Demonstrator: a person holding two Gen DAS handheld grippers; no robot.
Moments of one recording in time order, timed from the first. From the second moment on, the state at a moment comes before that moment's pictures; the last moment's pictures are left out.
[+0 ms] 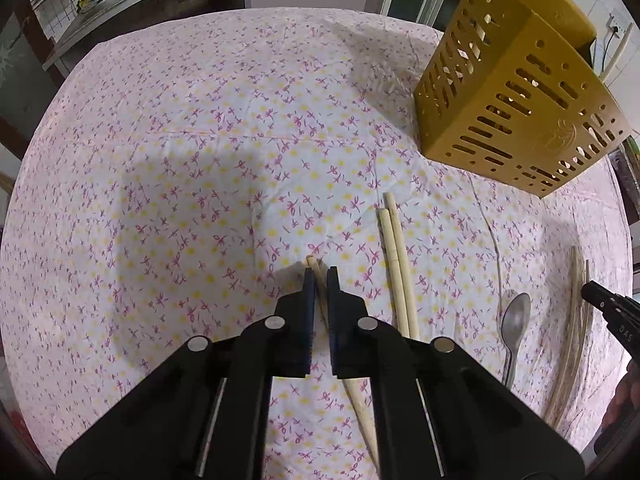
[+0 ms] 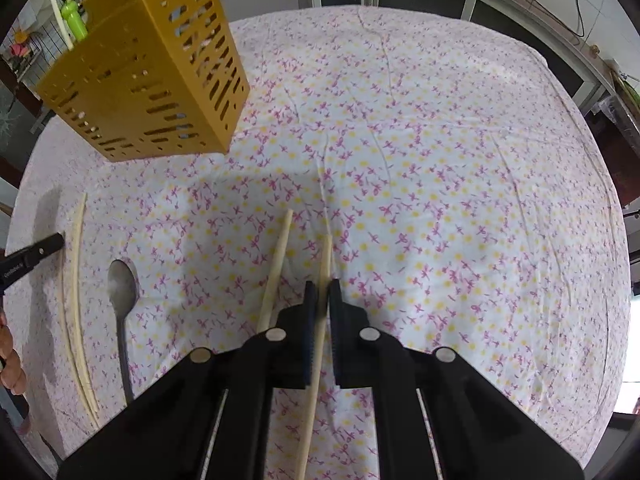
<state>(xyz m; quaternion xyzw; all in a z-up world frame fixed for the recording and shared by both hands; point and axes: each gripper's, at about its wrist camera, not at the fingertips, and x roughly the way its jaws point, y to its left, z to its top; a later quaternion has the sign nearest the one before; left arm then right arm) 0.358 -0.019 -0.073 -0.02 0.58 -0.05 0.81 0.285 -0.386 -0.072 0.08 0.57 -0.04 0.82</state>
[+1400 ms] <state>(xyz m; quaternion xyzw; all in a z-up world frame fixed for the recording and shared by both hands) 0.261 -0.034 0.094 0.02 0.30 -0.12 0.94 0.227 -0.370 0.078 0.06 0.28 -0.03 0.96</state>
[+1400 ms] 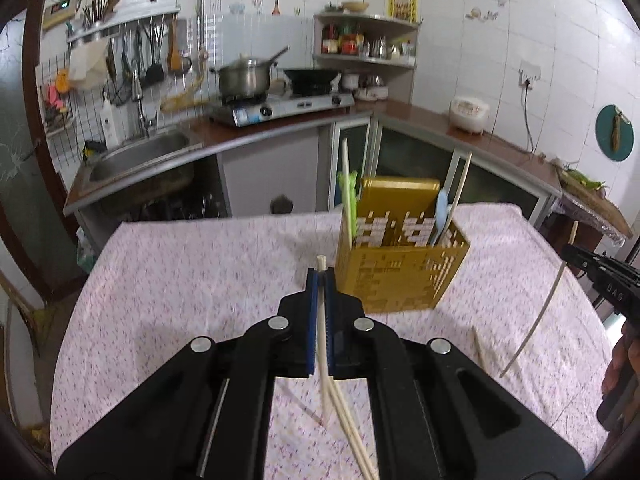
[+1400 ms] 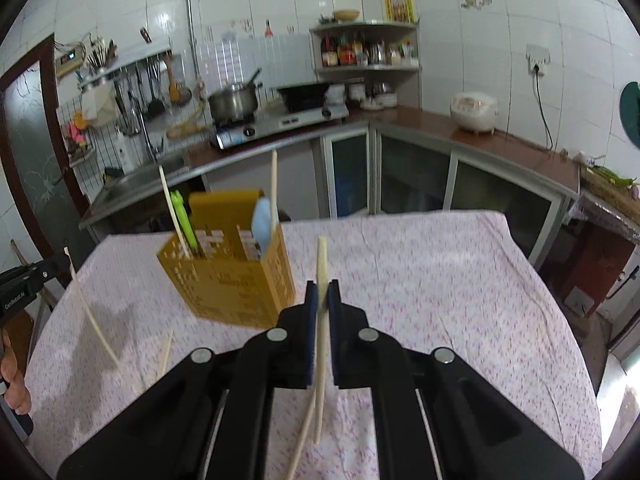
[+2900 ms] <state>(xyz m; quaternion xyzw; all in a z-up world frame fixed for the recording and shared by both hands) 0.422 0.016 -0.024 -0.10 0.52 -0.05 0.85 0.308 -0.359 0.103 0.06 0.27 0.00 0.96</state>
